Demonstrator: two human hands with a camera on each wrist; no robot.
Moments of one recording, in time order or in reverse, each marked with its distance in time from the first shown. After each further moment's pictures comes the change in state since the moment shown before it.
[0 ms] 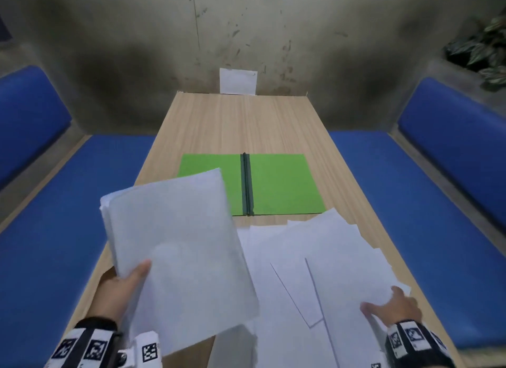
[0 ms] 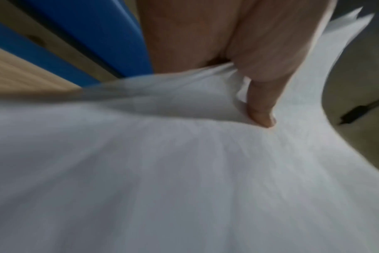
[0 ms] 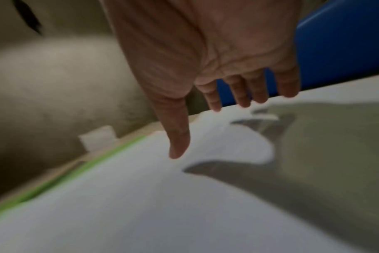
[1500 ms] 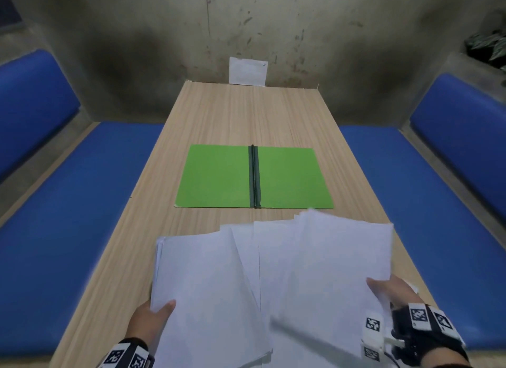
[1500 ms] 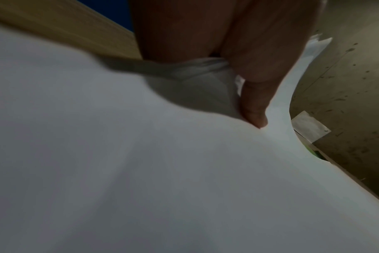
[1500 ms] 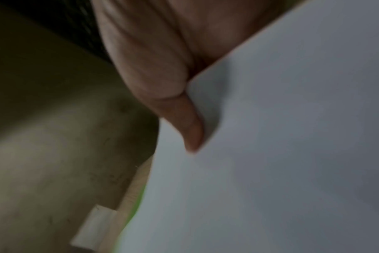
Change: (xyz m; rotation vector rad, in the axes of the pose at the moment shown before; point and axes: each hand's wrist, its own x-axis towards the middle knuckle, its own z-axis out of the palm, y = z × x) left_hand 0.008 -0.107 0.015 0.151 0.003 -0.250; right_hand 0.009 -0.029 -0.015 0.419 -0.300 -0.066
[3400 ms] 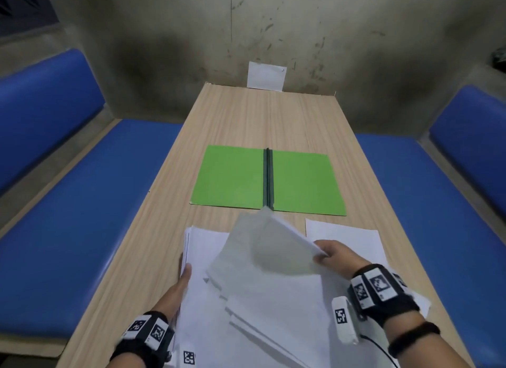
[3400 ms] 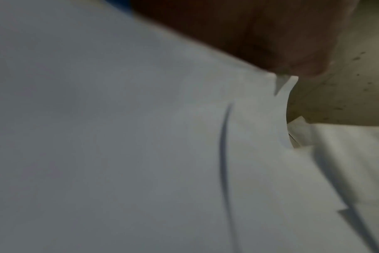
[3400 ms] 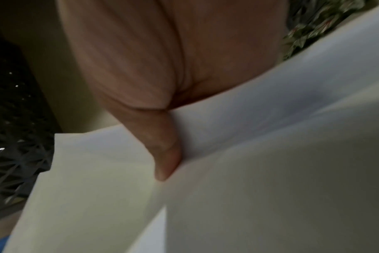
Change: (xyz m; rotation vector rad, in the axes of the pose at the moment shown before) left_hand 0.011 0.018 0.006 -0.044 -0.384 -0.194; right_hand -0.051 -0.110 0.075 -0.566 -0.340 -0.663
